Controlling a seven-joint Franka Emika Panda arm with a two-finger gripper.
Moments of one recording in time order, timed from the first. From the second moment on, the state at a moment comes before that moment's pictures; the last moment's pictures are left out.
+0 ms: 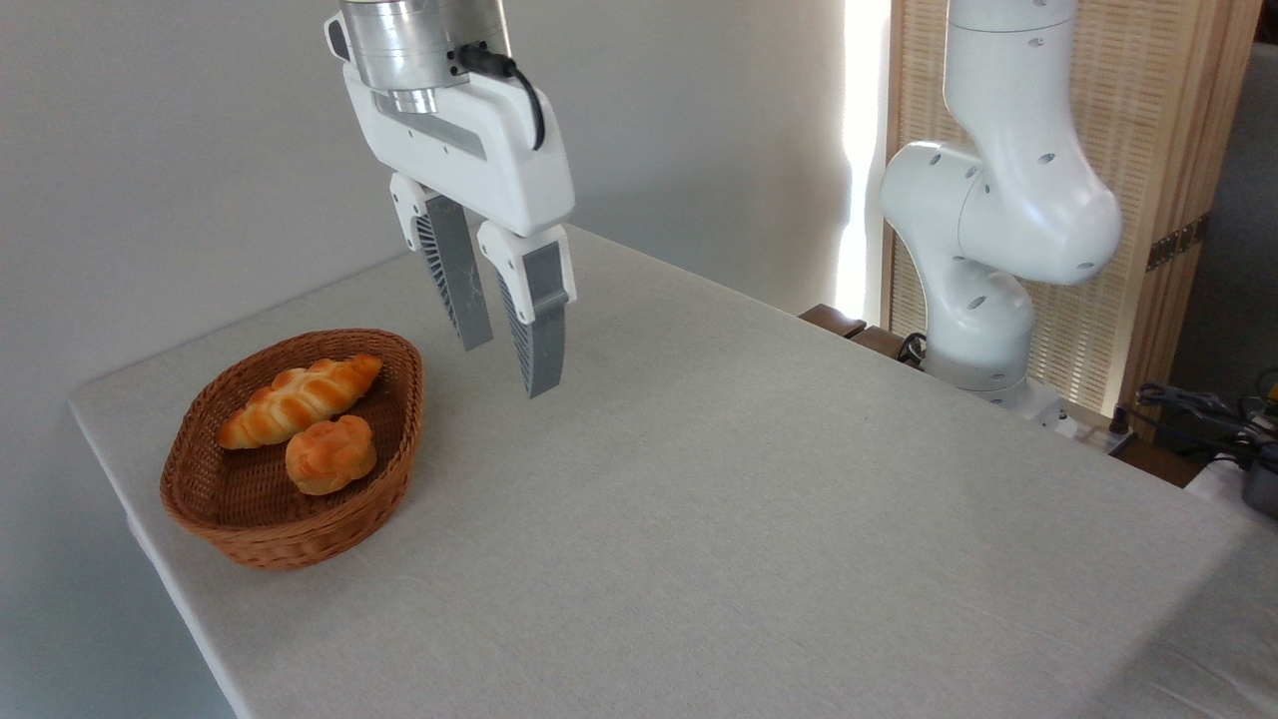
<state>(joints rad) -0.04 0.03 -0.01 -1.56 -0.03 1.59 0.76</state>
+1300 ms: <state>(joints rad) -0.18 0.26 -0.21 -1.81 -0.18 2.33 0.76</state>
